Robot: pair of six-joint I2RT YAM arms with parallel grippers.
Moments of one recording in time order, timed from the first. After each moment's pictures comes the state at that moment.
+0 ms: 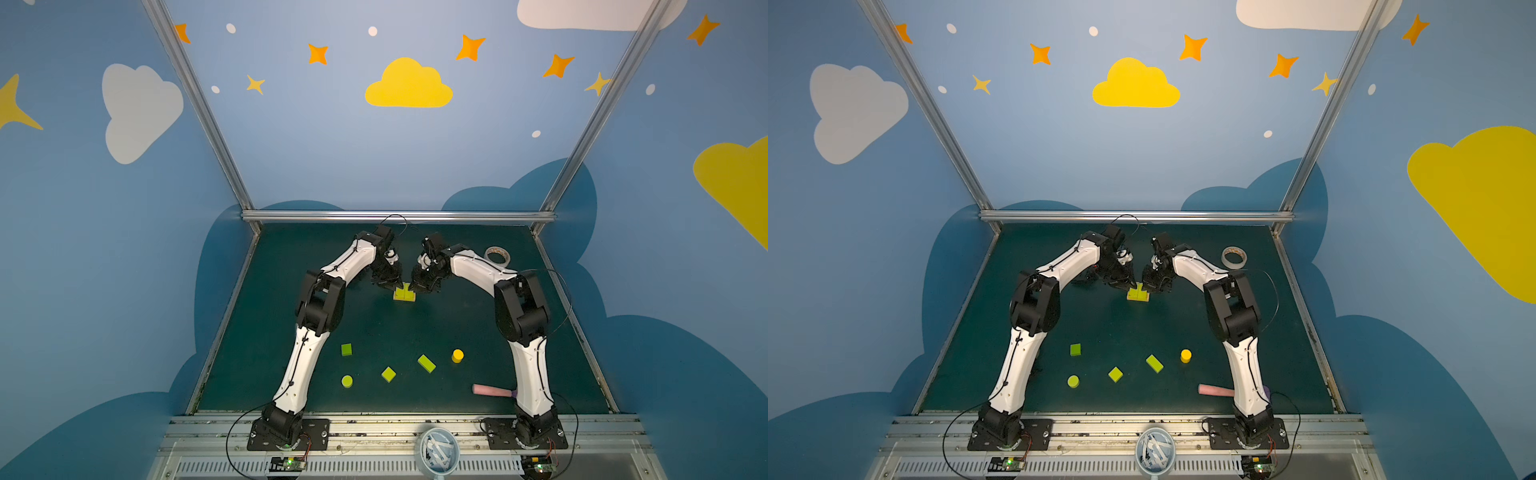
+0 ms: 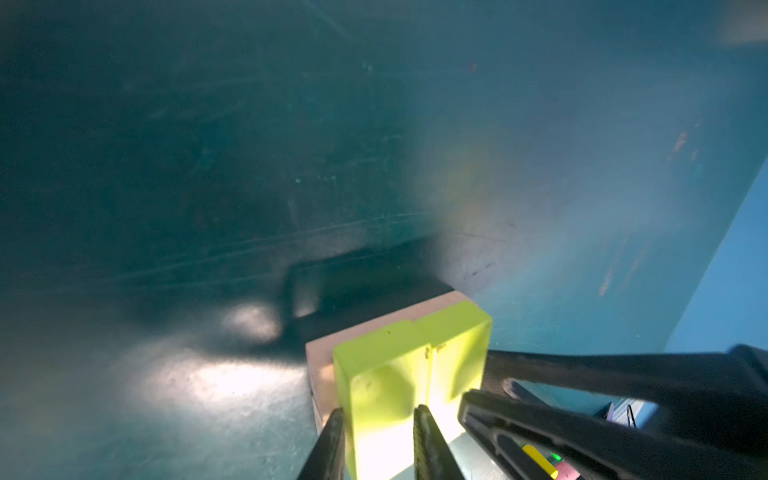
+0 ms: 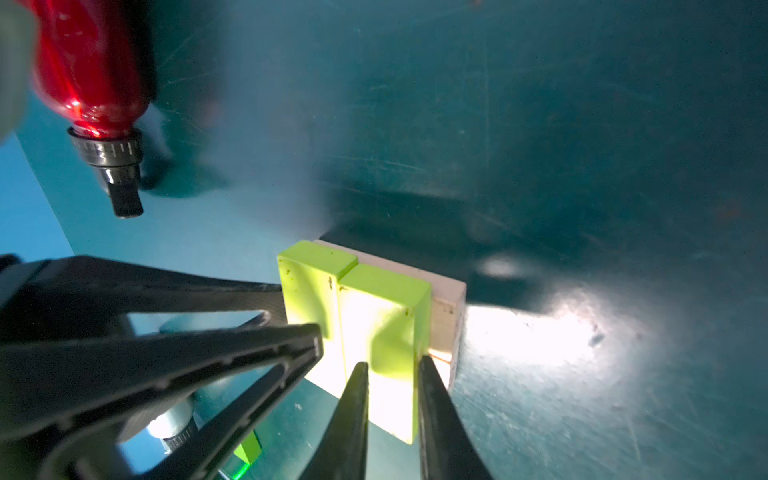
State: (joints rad) left arm -0.43 2.44 2.13 -1.06 0.47 -0.38; right arm 0.51 2.20 1.72 -0.73 -0.39 0.62
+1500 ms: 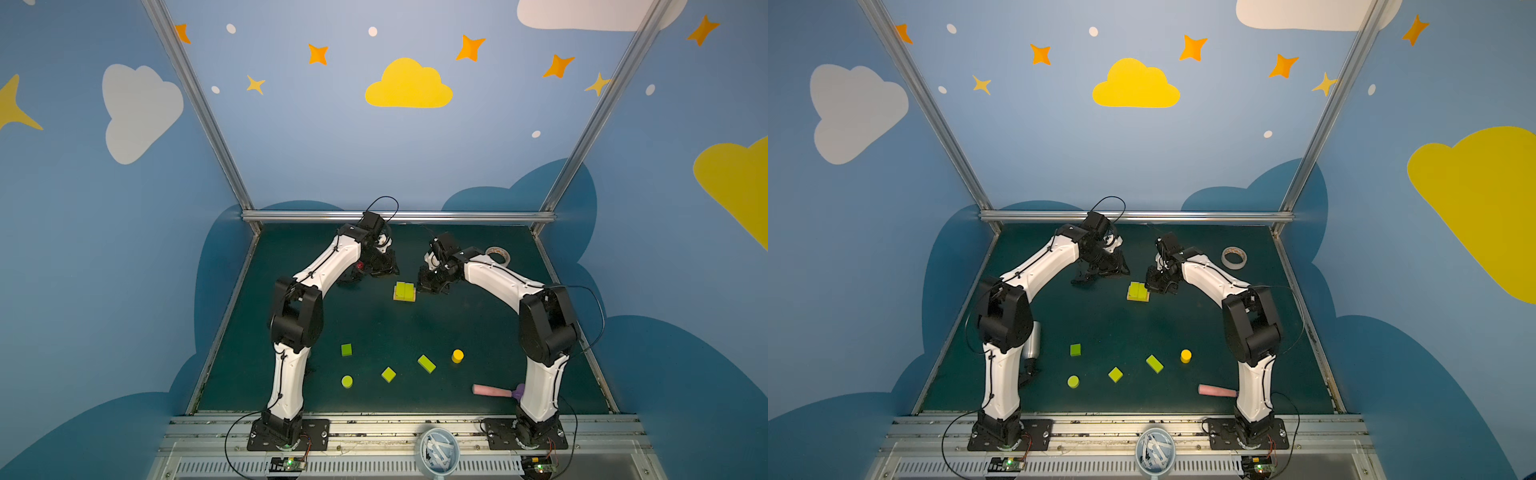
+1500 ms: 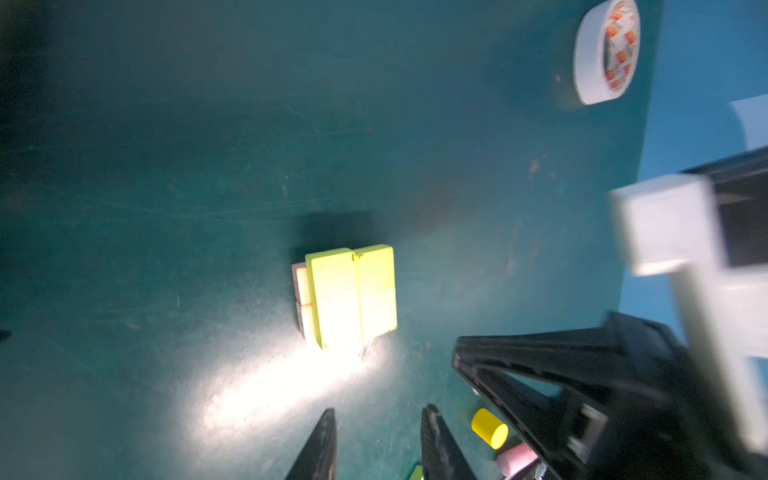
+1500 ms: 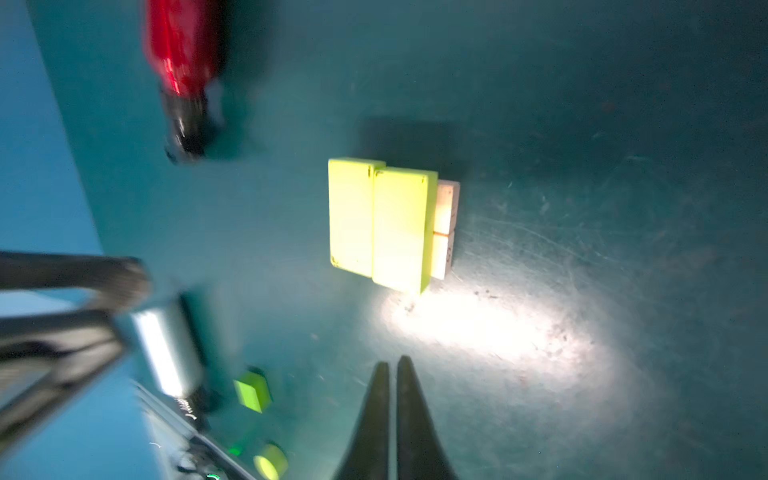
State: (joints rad) left arm -0.41 2.07 1.86 -0.93 0.44 -0.41; right arm 0.55 1.95 1.51 -0.71 -0.33 0.63
